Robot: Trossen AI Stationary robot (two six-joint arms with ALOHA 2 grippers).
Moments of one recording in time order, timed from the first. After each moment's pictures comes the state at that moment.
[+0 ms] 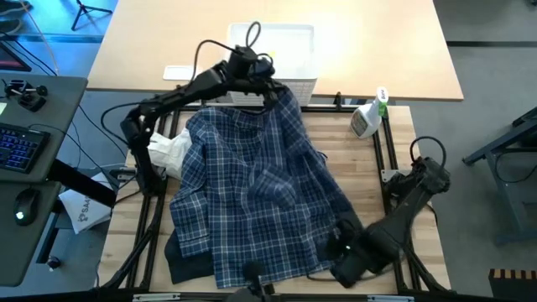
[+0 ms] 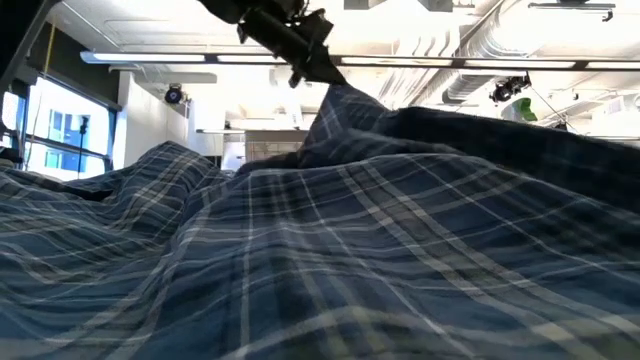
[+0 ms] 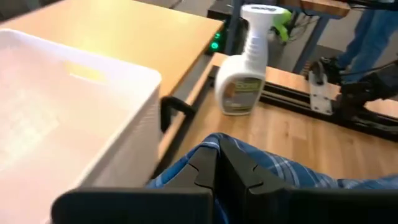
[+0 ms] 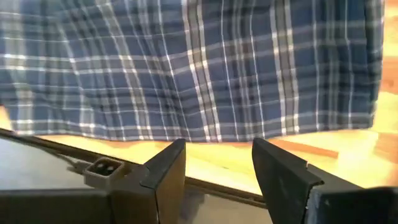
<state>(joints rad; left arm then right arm) 0.59 1.83 1.75 -0.38 0.22 0.07 0.76 1.81 1.79 -1.44 0.19 2.17</state>
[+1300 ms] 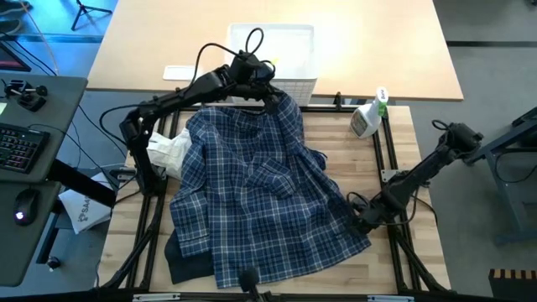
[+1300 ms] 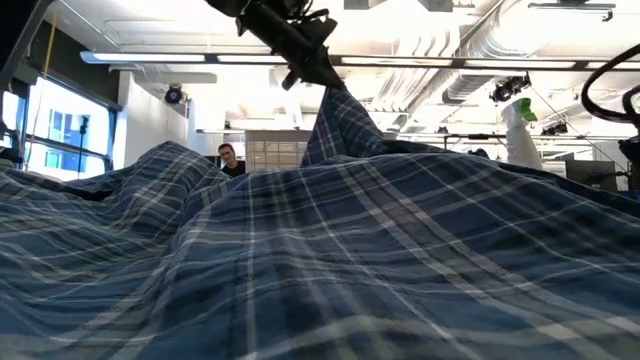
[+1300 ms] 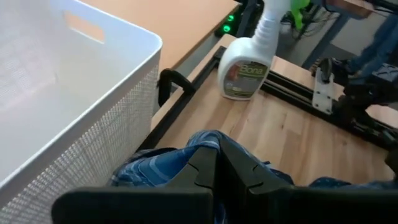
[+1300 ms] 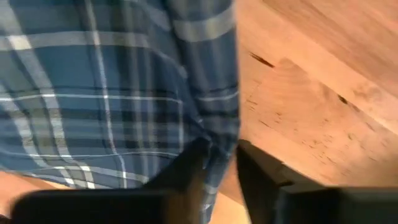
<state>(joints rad) 0.54 1.81 1.74 -0.47 0.13 -0.09 0.70 1.19 0.45 -0.58 -0.15 1.71</state>
